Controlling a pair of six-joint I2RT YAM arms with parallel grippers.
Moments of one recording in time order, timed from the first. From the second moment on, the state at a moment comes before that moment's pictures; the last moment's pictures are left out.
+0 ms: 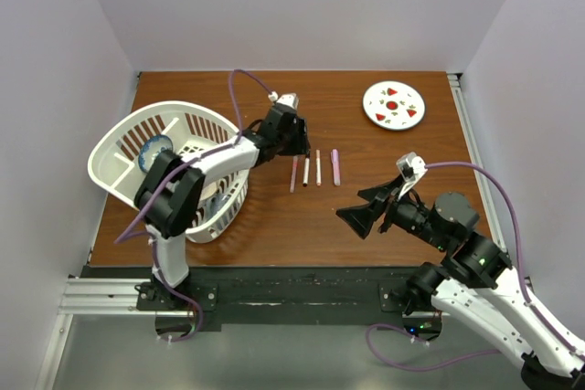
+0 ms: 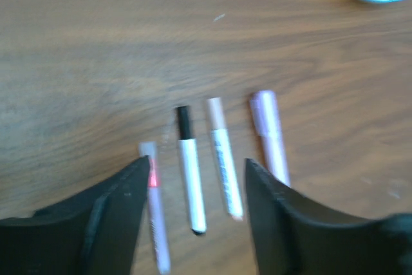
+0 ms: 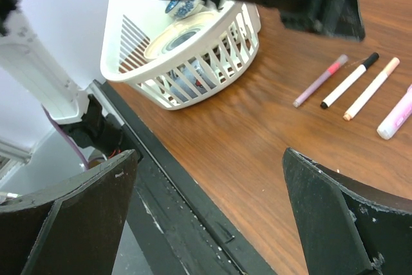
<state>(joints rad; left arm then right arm) -0.63 1.89 1.33 -0.12 -0.08 -0.56 0.73 0.44 0.68 -0.38 -0.17 0.45</state>
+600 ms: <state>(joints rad) -0.63 0.96 0.80 0.27 0.28 -0.35 0.73 0.47 0.68 -0.48 0.11 0.59</state>
